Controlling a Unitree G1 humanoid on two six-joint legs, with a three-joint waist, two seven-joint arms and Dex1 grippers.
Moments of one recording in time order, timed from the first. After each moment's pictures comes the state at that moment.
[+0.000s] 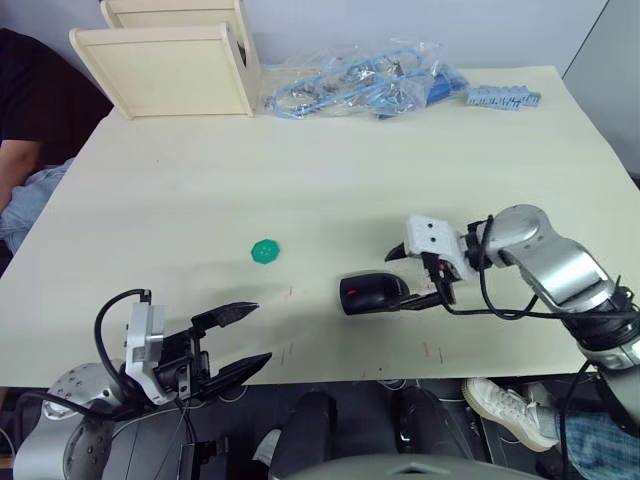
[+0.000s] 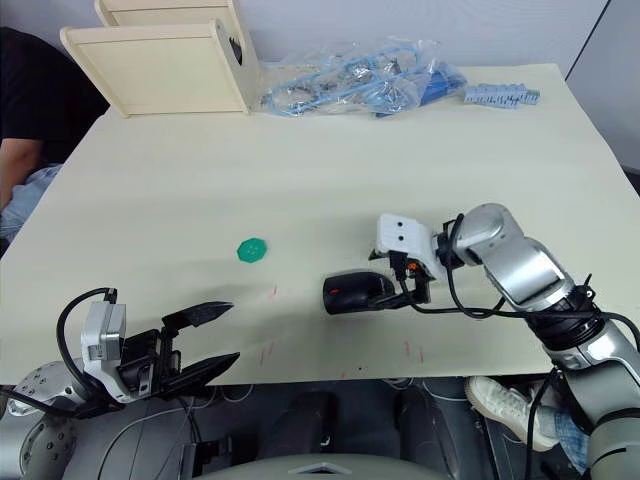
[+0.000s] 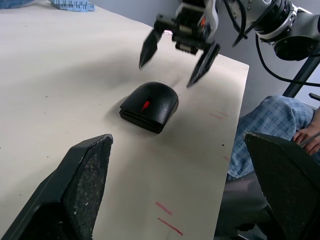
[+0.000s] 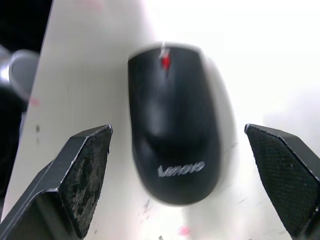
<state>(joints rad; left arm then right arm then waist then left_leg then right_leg) 0.37 0.67 0.35 -0.30 -0.75 0.19 -1.31 -0.67 -0.67 0.39 -0.25 0.24 0.69 1.23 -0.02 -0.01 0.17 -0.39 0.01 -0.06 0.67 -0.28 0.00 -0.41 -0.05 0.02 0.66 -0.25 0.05</state>
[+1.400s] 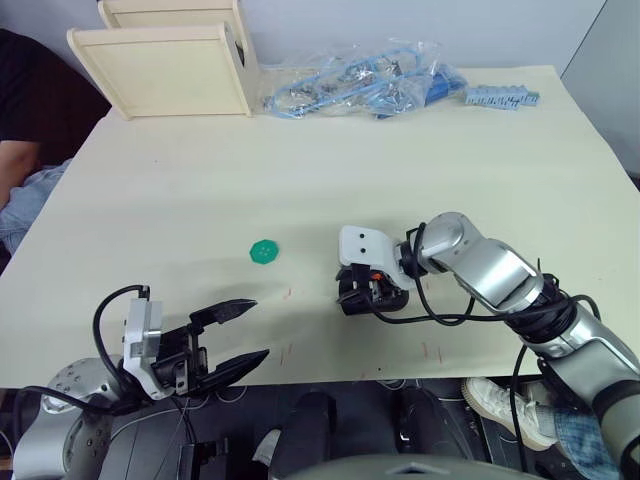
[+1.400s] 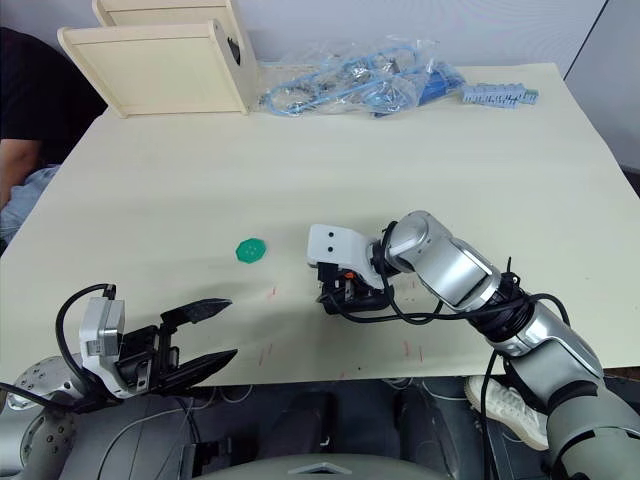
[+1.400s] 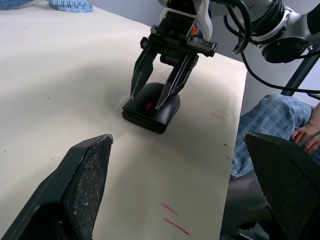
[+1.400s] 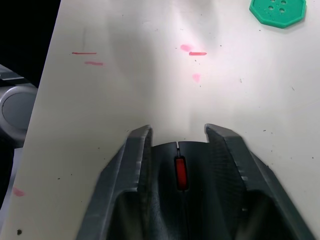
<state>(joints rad) 0.34 0.68 0.36 -0.27 -0.75 0.19 -1.33 -0.82 -0.45 0.63 -0.23 0.16 0.87 1.06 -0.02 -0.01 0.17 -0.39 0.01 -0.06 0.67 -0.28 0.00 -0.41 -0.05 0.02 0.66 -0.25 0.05</state>
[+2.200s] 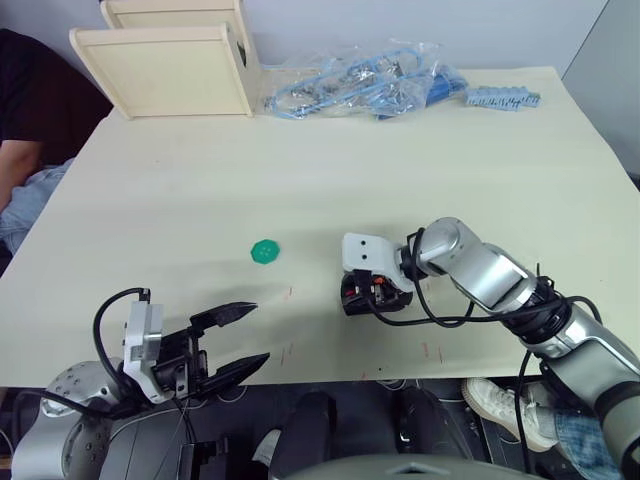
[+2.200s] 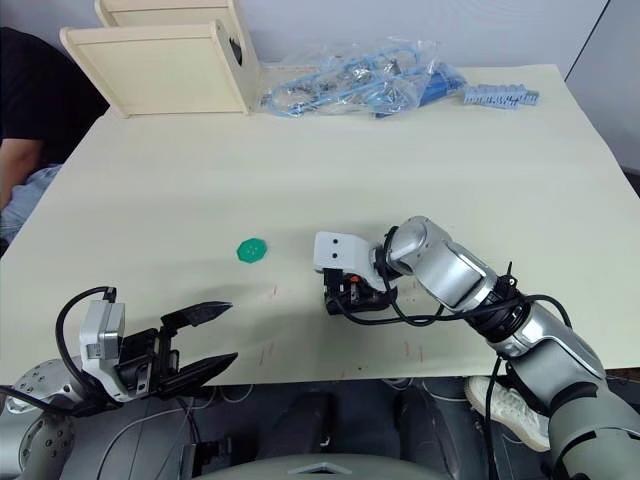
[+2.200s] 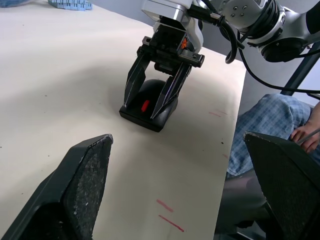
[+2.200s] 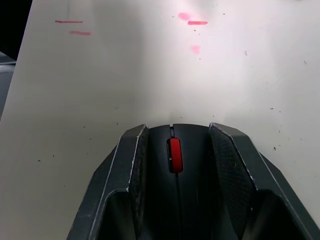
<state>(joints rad) 0.36 0.68 0.36 -0.29 -0.75 0.19 -1.32 -0.81 -0.46 0.68 -0.16 0.11 0.80 1.07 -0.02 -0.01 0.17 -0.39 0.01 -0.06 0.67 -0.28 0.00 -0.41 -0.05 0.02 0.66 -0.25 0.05</state>
